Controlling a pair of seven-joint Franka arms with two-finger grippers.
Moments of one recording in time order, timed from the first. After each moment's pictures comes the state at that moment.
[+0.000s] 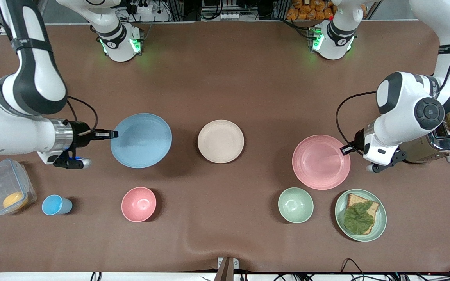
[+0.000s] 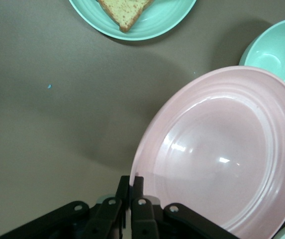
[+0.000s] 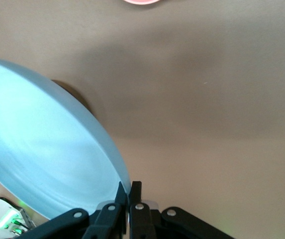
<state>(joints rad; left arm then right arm) 0.18 0.29 -0.36 -1.89 0.00 2.12 -0.60 0.02 0.35 0.11 -1.59 0.37 1.61 0.16</state>
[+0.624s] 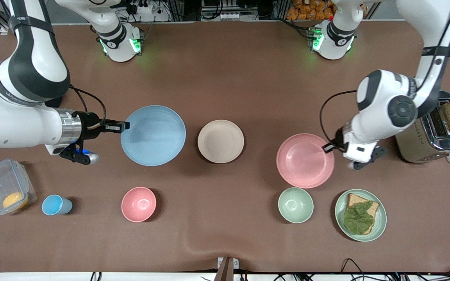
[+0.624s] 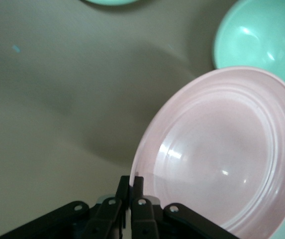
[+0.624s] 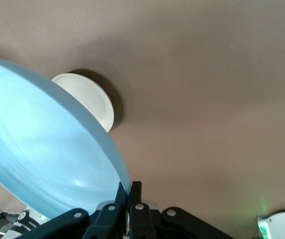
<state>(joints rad) 0.06 0.32 -0.39 -1.86 0.00 2.12 -0.84 0.06 0.35 0.10 -1.48 0.44 1.48 0.38</state>
